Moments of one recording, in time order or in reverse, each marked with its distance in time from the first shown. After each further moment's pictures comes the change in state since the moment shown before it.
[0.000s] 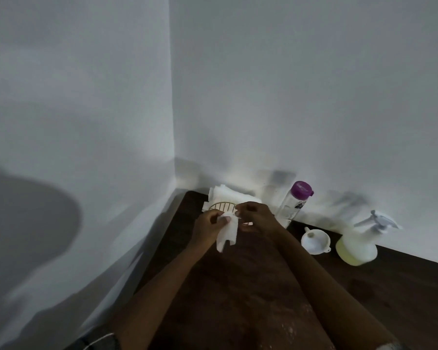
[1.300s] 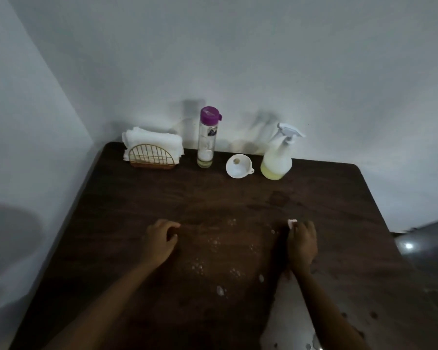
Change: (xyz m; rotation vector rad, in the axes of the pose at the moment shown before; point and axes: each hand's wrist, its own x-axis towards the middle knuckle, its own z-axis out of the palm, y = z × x) left_hand -0.122 -0.083 0.092 0.669 -0.225 0.041; right_hand -0.192 0.237 -0.179 -0.665 1.051 0.136
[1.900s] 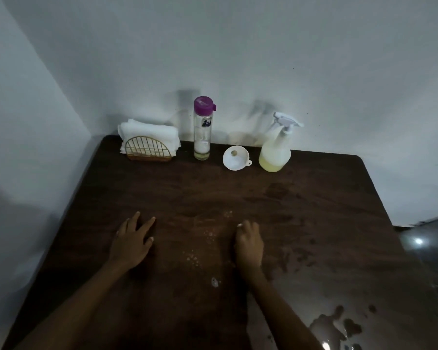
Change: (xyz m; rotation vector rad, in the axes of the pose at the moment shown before) left_hand -0.014 -0.044 -0.017 0.452 -0.130 -0.108; right_hand -0.068 -0.032 0.059 -0.199 -0.211 -0.532
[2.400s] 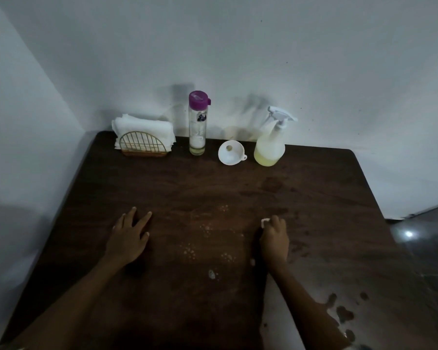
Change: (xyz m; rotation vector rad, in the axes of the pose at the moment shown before) left_hand -0.003 0.001 -0.003 0.003 -0.040 0.004; right_hand -0.004 0.061 -0.022 0.031 0.105 0.152
